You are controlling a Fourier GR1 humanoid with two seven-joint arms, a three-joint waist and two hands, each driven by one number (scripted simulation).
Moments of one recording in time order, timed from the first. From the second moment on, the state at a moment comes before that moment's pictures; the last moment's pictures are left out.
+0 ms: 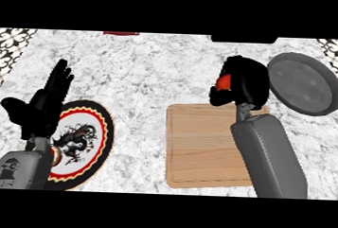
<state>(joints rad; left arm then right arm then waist) -0.21 0.21 0.08 -1.47 0.03 0.09 0.07 -0.59 -0.01 0.09 -1.34 1.21 -0.01 0.58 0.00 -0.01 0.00</state>
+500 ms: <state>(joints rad) -0.22 0.20 0.07 -1.47 0.02 0.08 0.07 -0.67 -0.09 -0.16 -1.37 1.05 -0.13 0.56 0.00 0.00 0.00</state>
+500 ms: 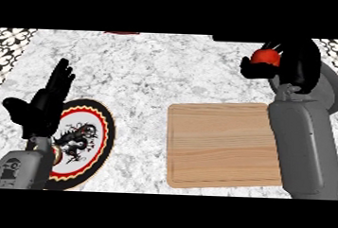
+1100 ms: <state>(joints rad) -0.26 0.19 0.07 -1.46 0.01 0.08 0.07 -0.71 -0.42 -0.40 -0.87 0.96 -0.34 0.21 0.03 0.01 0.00</state>
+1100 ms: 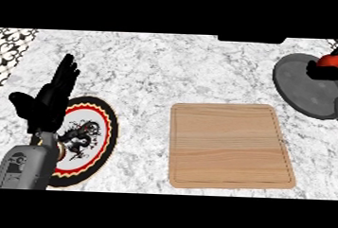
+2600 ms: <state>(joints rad) -0.27 0.17 0.05 -1.47 0.01 0.07 0.08 -0.76 -0.60 -0.79 -0.25 0.62 -0.31 -0.40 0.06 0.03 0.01</state>
